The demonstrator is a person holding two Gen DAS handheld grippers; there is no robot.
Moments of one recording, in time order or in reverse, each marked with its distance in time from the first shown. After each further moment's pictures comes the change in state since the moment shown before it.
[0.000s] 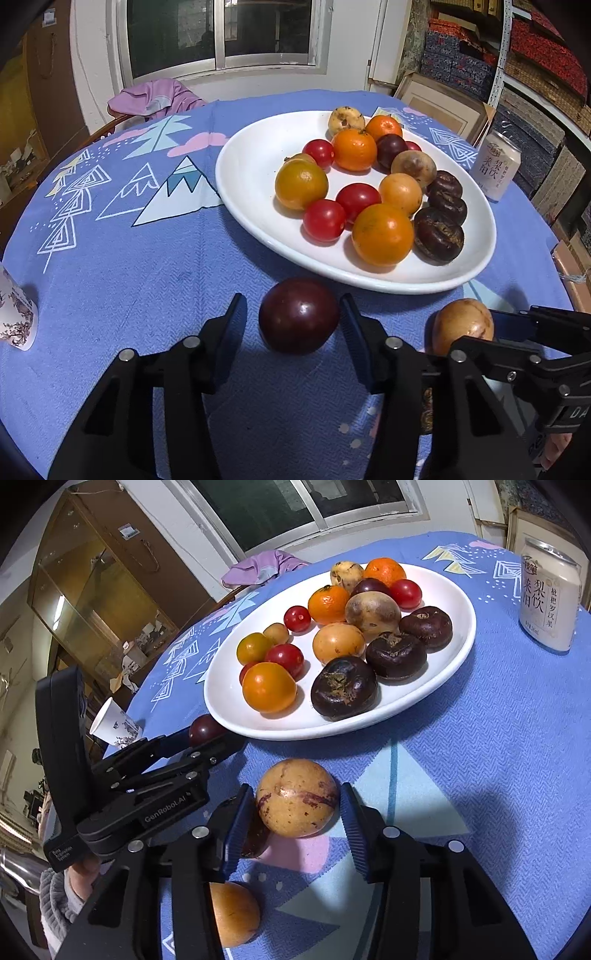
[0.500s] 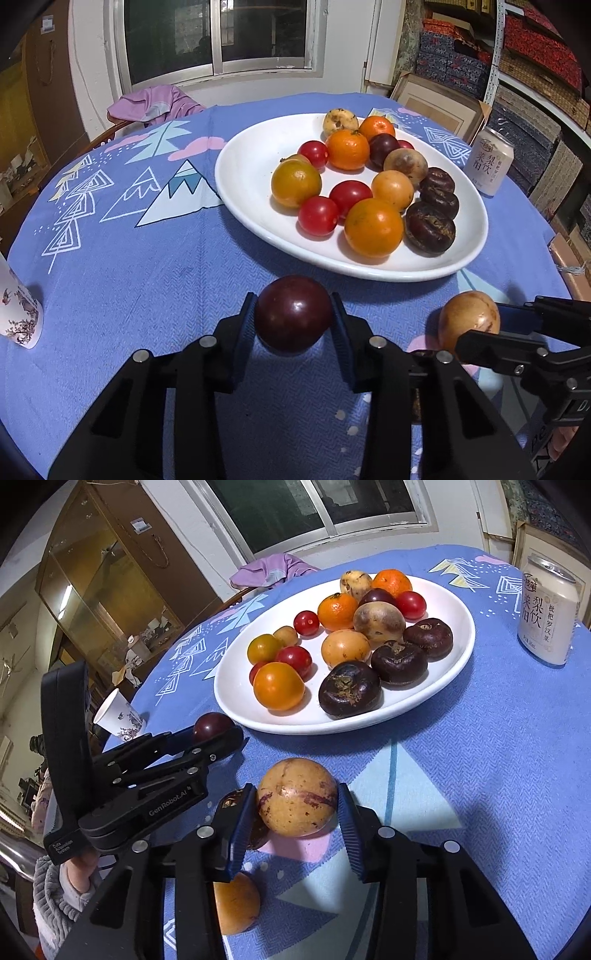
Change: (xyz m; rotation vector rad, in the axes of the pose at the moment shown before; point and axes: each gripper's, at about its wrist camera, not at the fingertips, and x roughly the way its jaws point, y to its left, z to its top) left arm -0.009 -0.003 -0.007 0.021 -0.017 0.002; right arm -0.009 0.002 -0.004 -0.040 -0.016 0.008
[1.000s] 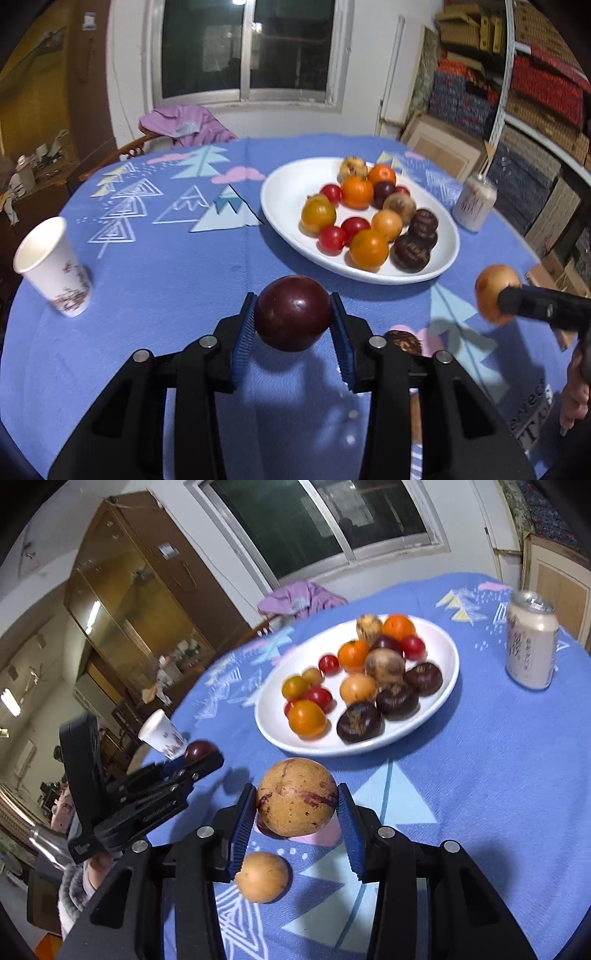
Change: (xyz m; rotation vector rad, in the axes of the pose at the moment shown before) left arm -0.084 0.017 -0.024 -0.104 -0.141 0.030; right arm -0.077 -0.008 0.003 -0.003 -0.143 0.128
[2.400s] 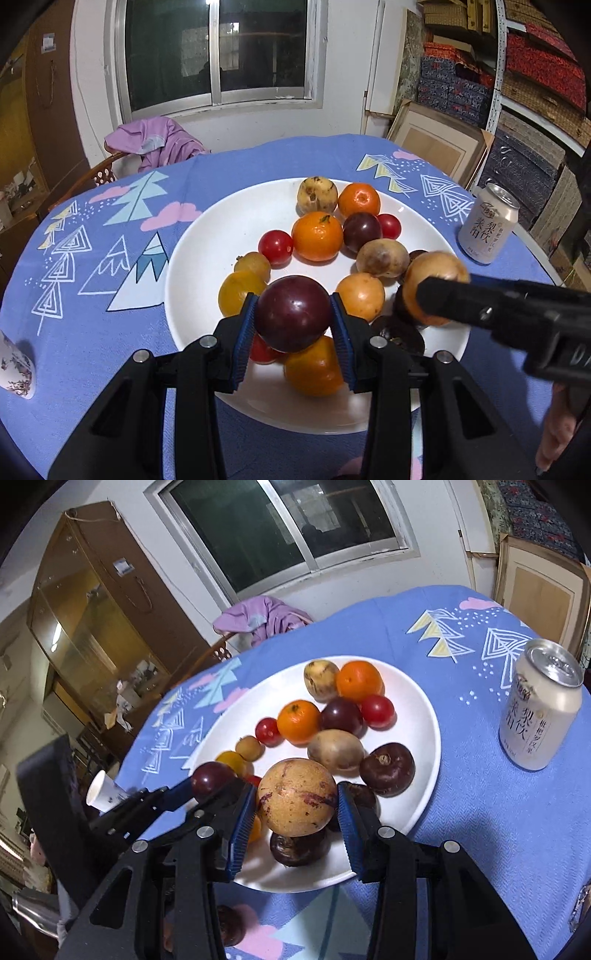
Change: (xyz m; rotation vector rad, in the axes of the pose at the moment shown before) left arm 0.111 -0.066 0.072 0.081 0.034 -0.018; right arm 0.080 -0.037 0.070 0.046 0.035 -0.164
